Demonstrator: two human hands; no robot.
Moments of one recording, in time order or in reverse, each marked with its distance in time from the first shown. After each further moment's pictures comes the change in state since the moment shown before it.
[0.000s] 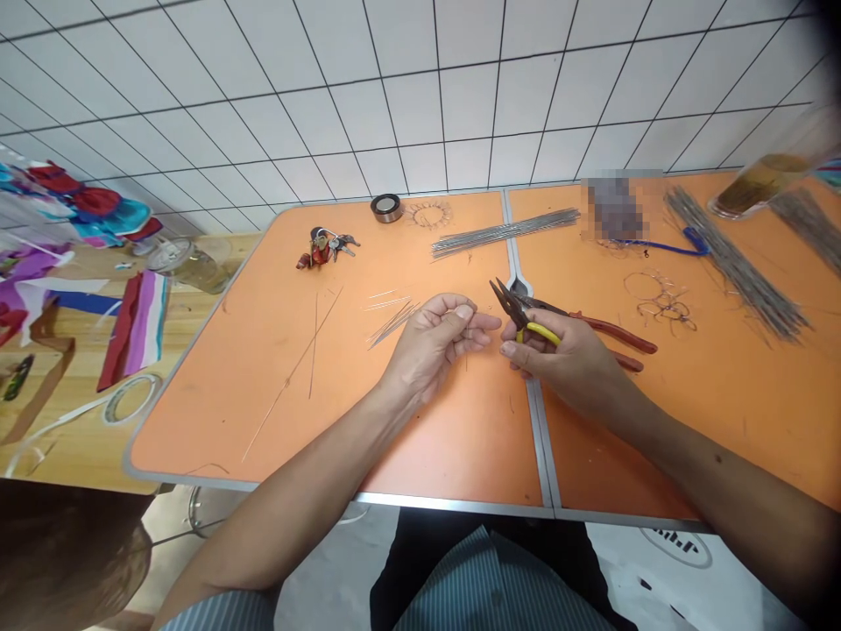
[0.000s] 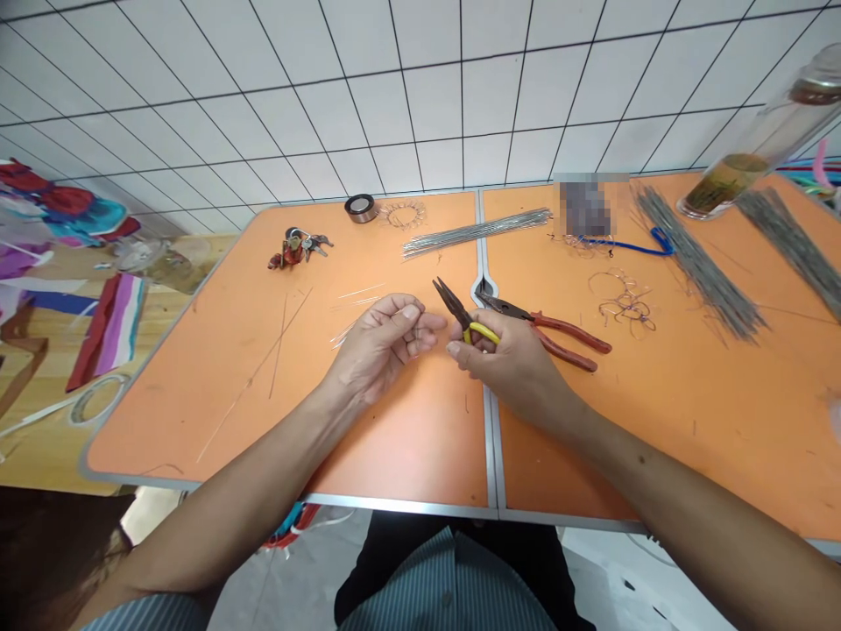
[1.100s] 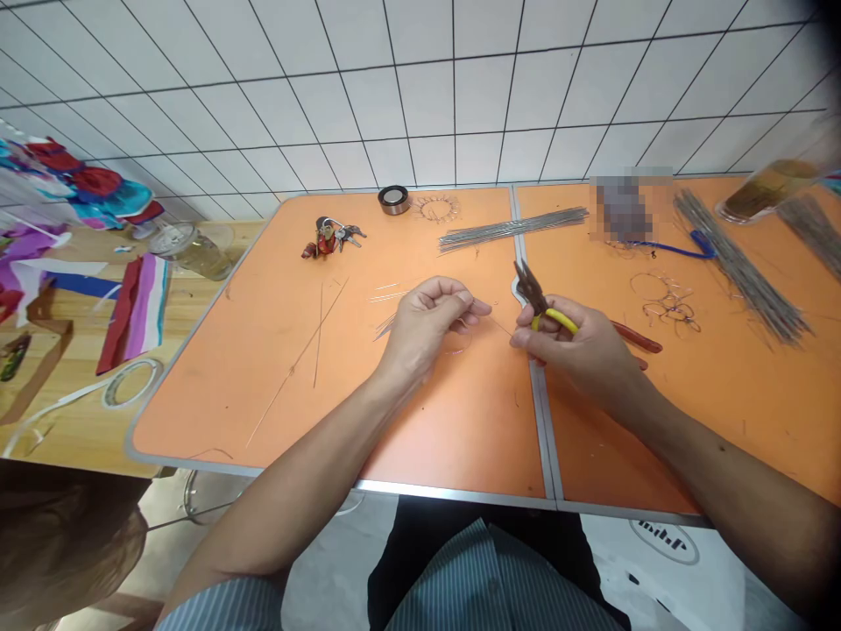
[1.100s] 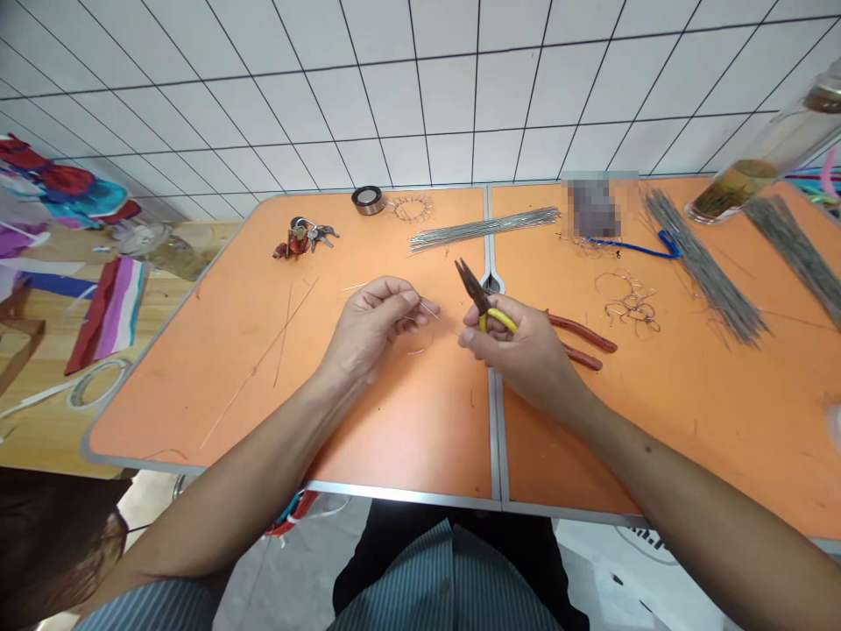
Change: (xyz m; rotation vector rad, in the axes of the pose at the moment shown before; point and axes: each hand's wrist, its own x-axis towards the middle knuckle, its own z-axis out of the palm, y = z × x) left_hand 0.001 0.015 -0.006 0.251 0.127 0.171; right_hand 0.000 -0.011 -0.002 0.013 0.063 0.031
